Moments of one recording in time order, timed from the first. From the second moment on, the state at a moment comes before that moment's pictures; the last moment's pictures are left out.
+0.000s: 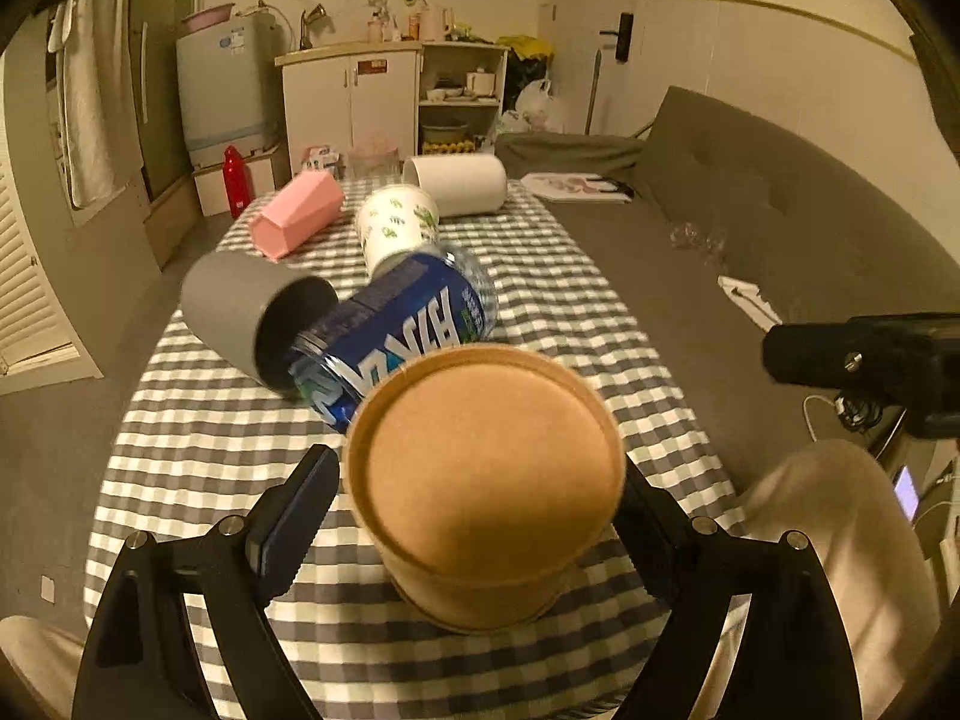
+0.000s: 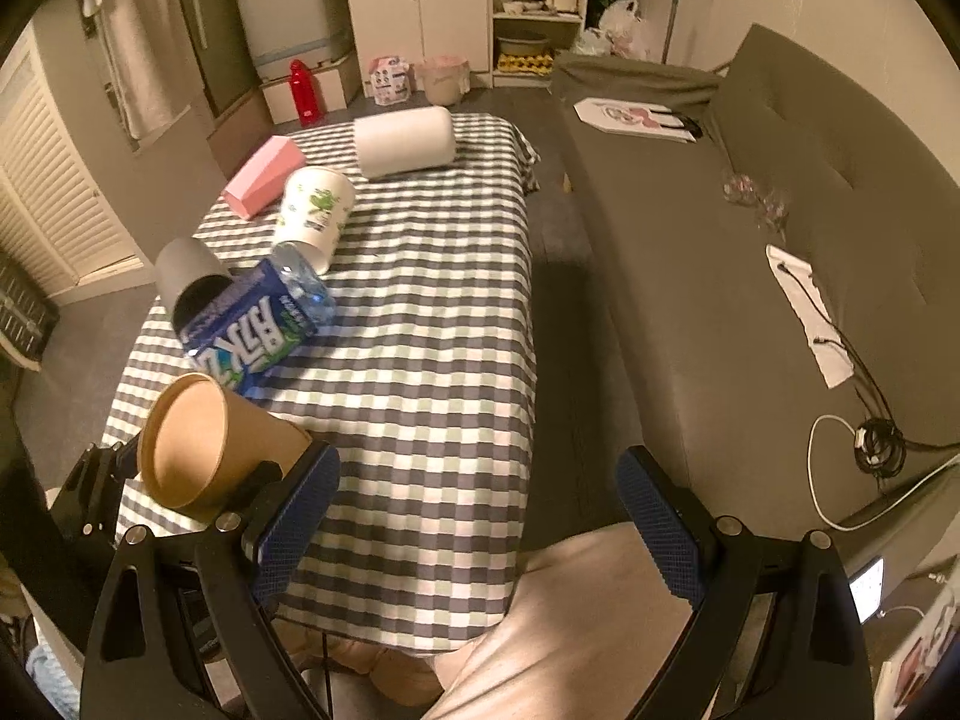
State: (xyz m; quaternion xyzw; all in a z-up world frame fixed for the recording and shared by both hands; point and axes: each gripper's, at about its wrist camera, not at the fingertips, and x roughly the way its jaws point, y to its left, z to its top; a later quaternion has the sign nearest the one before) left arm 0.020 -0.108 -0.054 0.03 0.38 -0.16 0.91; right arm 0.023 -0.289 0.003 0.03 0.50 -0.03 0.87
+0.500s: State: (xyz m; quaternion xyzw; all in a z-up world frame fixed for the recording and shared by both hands) left arm -0.012 -0.068 0.015 -0.02 0.32 -0.16 0.93; right arm -0.008 -0.271 0.045 0.03 0.42 -0.01 0.91
